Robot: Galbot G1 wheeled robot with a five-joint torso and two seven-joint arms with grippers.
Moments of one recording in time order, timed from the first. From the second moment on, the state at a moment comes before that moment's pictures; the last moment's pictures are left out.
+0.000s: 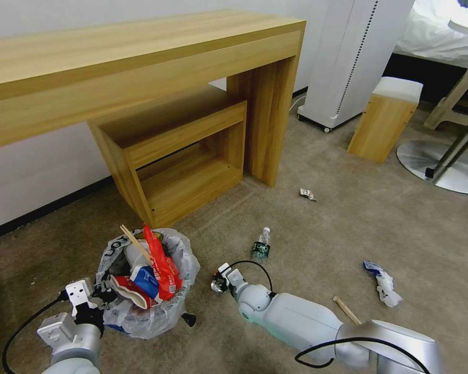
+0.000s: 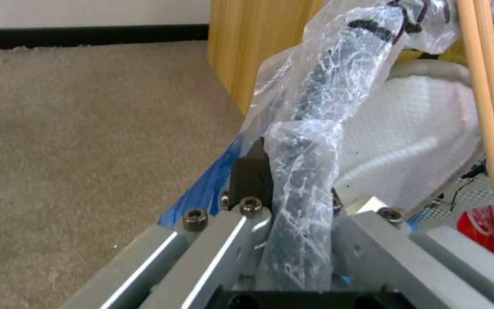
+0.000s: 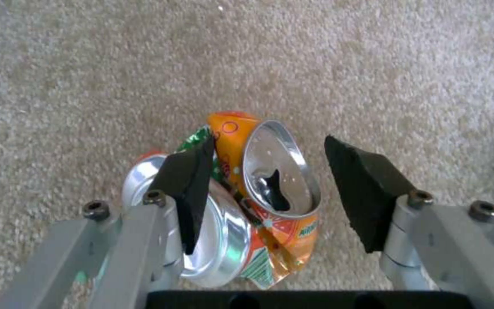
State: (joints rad) left arm 1.69 -1.49 -0.78 -2.17 -0.42 0.29 -0.14; right arm -0.52 1.33 -0.81 1.01 0.74 -0.21 0.32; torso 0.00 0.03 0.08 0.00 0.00
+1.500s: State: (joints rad) left arm 1.67 -1.49 -0.75 -2.13 -0.39 0.27 -0.13; right arm -0.52 1.18 -0.77 1.28 0.83 -0.30 0.39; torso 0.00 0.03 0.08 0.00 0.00
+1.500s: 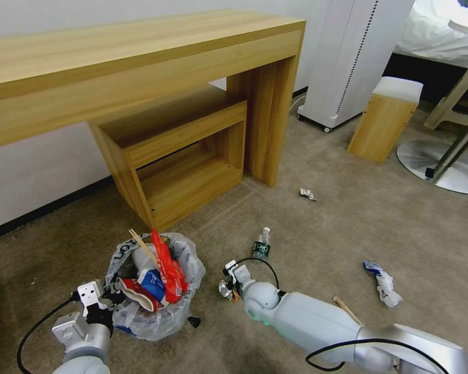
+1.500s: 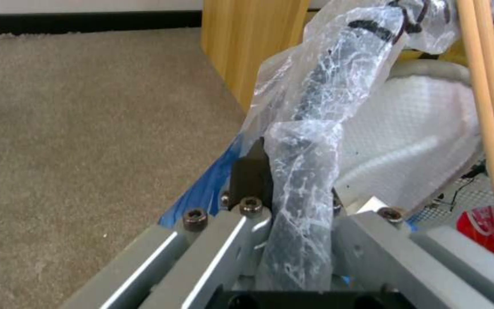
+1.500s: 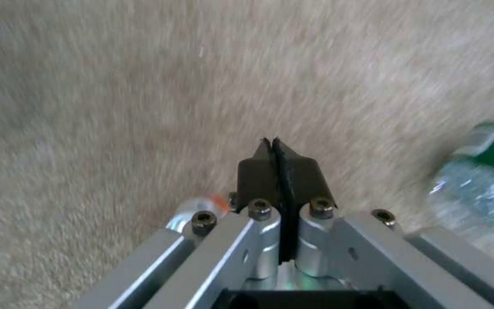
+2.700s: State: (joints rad) left arm 1.67 -1.50 -0.74 -2.13 -0.39 0.27 -0.13; right arm -0.56 1.14 -0.87 1.31 0.80 -0.34 0.48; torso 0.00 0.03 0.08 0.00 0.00
